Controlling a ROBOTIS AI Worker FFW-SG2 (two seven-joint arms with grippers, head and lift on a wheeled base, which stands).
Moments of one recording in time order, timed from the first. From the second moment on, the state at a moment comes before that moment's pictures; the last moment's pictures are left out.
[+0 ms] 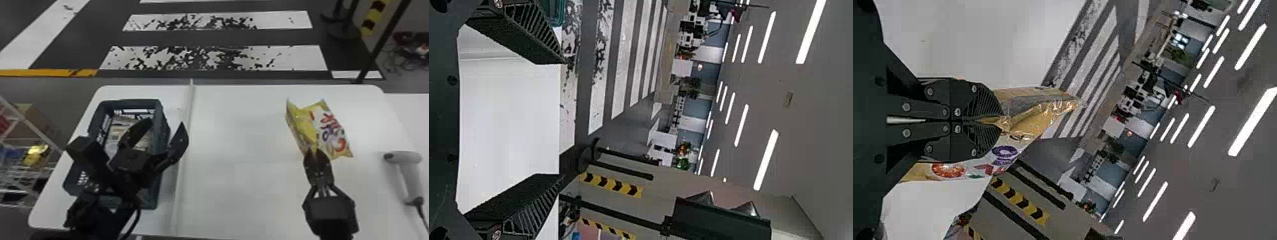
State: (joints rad) left arm 0.56 0.09 0.07 -2.16 0.26 0.19 -0.30; right arm 0.54 -0.40 0.49 -2.06 0.20 0.19 -0.63
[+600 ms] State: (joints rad) left arm 0.56 0.09 0.06 -2.14 0.25 0.18 -0.31; right arm 0.67 -0.32 0.12 -2.13 -1.10 -0.12 -0.17
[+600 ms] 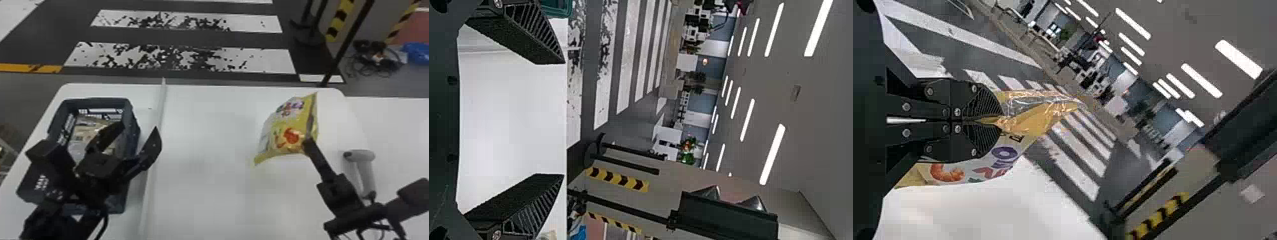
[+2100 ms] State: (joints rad) left arm 0.55 0.09 0.05 -2.11 0.25 0.15 -0.36; right arm 0.77 -0.28 0.15 -2.25 -0.55 0.33 -0.51
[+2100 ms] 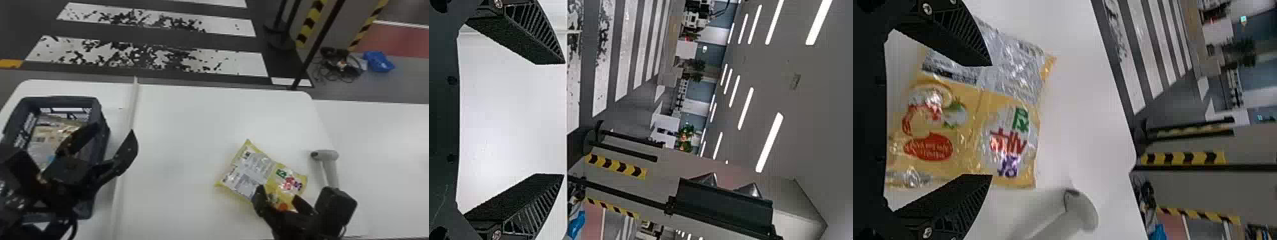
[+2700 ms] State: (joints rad) left arm 0.56 0.09 0.04 -2.11 0.25 0.14 -0.36; right arm 0.64 -0.25 0.15 -2.17 -0.29 0.63 0.06
